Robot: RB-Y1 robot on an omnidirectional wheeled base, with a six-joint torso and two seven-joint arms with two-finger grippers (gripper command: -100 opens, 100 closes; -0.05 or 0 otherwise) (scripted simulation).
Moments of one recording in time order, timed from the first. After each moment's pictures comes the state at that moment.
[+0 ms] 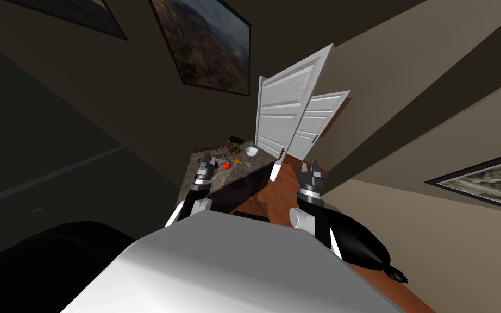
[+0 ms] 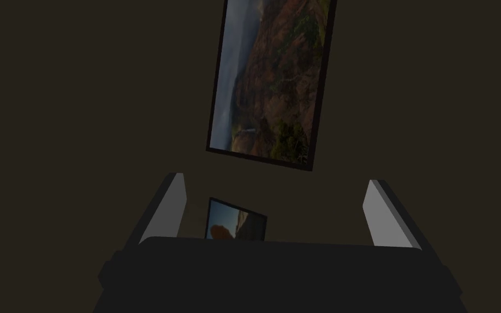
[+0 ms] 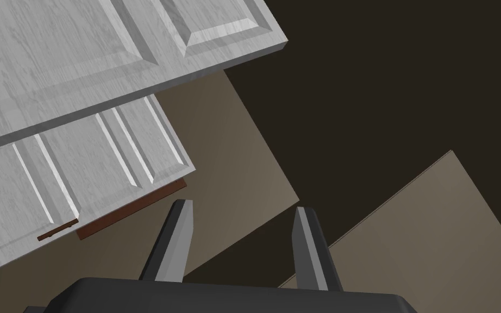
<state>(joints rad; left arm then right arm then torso) 0.52 0.09 0.03 -2.26 -0.01 -0.44 -0.12 0.45 0.04 0.01 -2.26 -0.08 -0.38 -0.15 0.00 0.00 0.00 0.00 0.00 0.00</state>
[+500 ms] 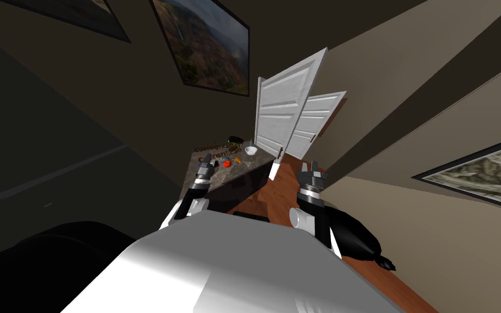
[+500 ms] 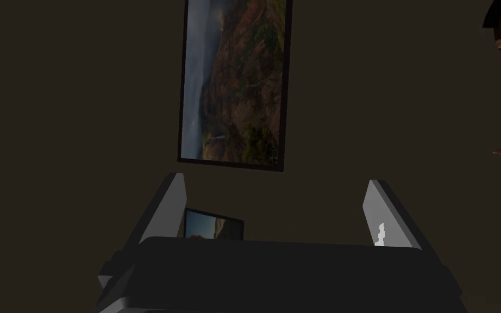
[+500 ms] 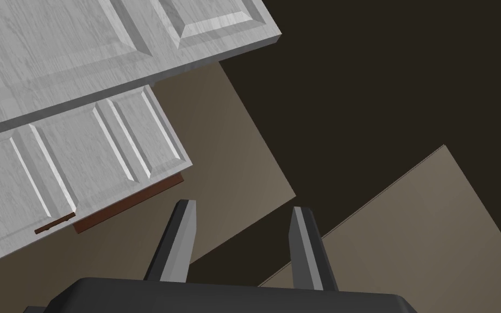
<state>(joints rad) 0.52 0.14 0.07 -2.25 0.02 -0.33 -0.12 0.45 0.04 0.01 -2.26 -0.08 -0.38 -0.15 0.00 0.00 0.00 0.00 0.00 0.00</state>
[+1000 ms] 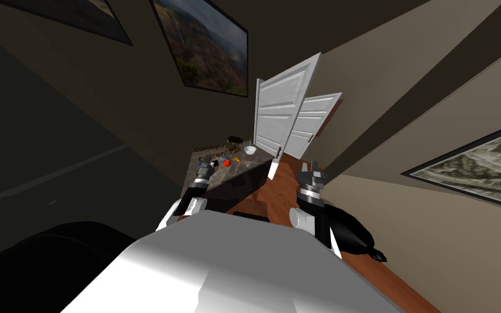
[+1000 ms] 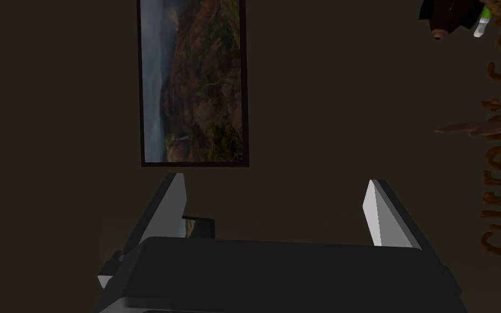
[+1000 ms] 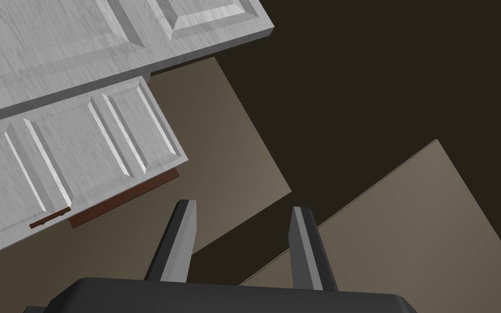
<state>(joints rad) 0.52 0.15 0.11 -2.22 0.04 -0.21 -0.11 0.45 0.04 0.01 -2.26 -0.08 -0.38 -0.15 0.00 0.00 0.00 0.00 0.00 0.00</state>
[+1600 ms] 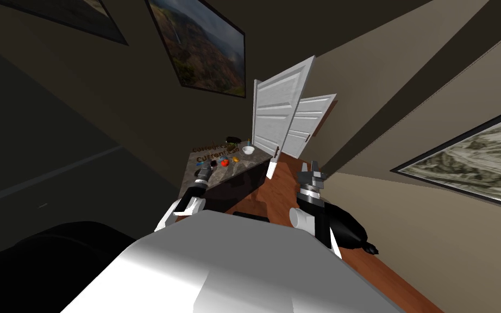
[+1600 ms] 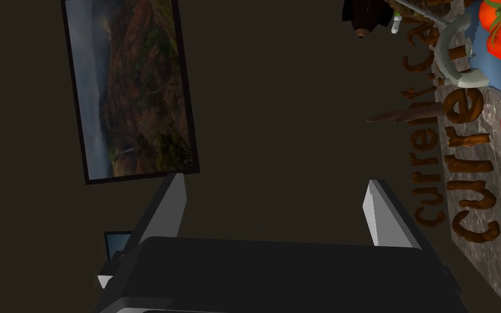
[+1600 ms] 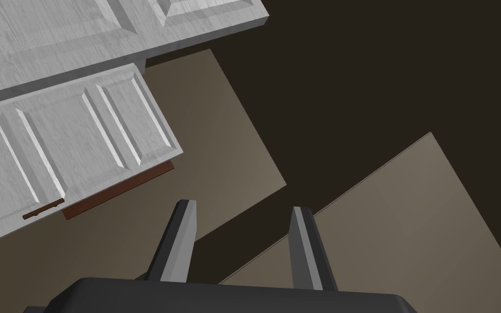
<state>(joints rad) 0.51 0.16 0.15 -2.18 0.06 -0.06 -0.12 0.45 0.04 0.01 -2.26 -0.08 -0.38 -0.15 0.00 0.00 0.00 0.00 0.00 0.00</state>
